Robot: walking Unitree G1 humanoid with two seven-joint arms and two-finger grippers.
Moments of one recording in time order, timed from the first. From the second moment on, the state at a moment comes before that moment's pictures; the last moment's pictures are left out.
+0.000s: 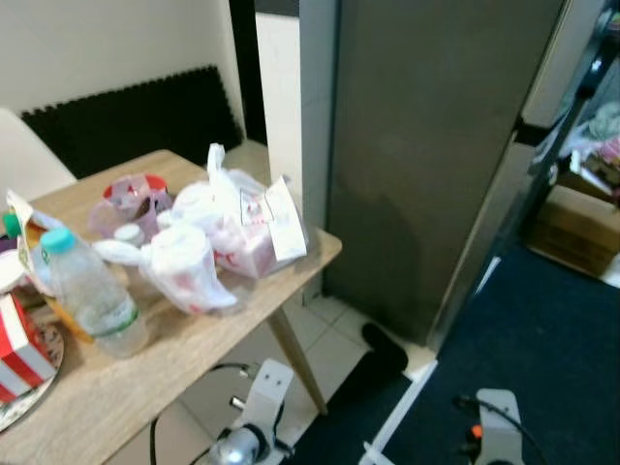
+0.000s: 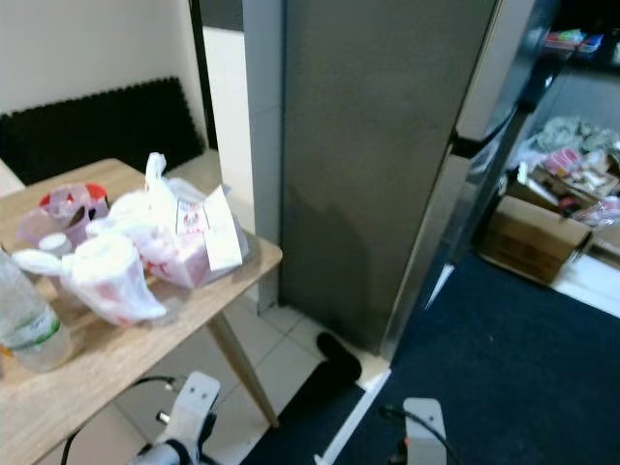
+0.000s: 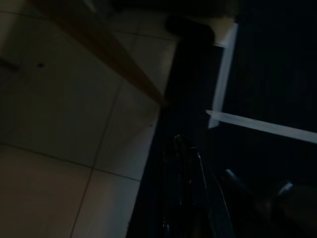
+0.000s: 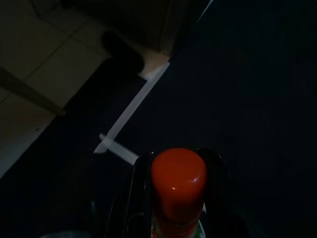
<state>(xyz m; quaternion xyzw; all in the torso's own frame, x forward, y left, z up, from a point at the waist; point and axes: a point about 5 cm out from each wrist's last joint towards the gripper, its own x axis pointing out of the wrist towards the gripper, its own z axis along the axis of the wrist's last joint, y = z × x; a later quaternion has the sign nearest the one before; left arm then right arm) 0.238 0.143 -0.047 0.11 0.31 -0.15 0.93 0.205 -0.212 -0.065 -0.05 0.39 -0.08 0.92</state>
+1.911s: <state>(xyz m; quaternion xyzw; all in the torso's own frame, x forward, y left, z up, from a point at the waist) 0.246 0.135 -0.042 0.10 0.30 -0.16 0.94 0.208 -0.215 -0.063 -0.06 0.38 -0.07 0.92</state>
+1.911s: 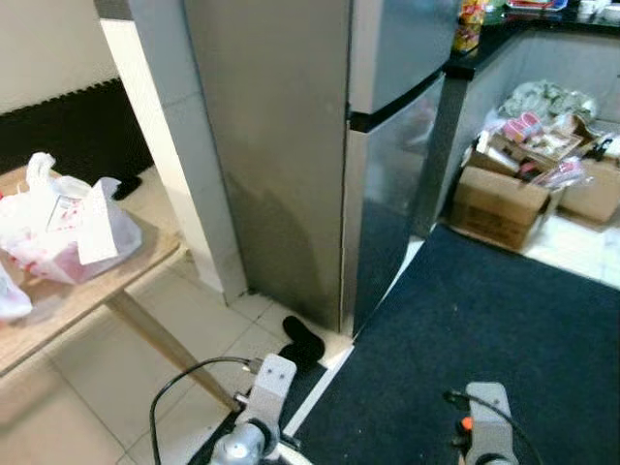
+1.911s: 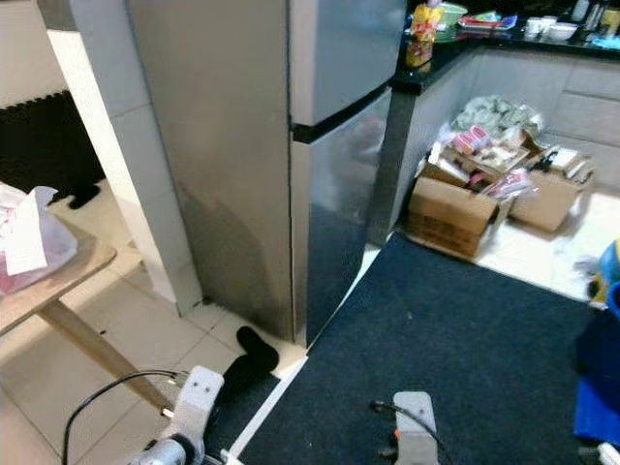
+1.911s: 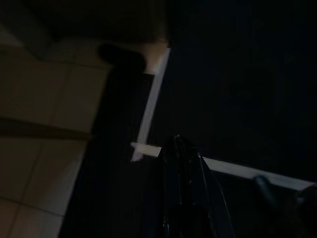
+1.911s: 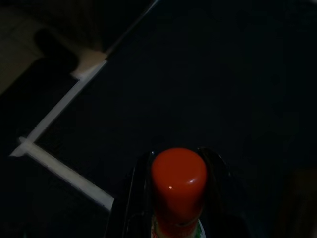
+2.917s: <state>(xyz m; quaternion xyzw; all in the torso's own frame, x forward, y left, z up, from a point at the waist) 0.250 0.138 -0.039 0.08 0.29 -0.14 0.94 0.209 -0.211 -0.062 -0.06 0.38 -0.07 0.92</state>
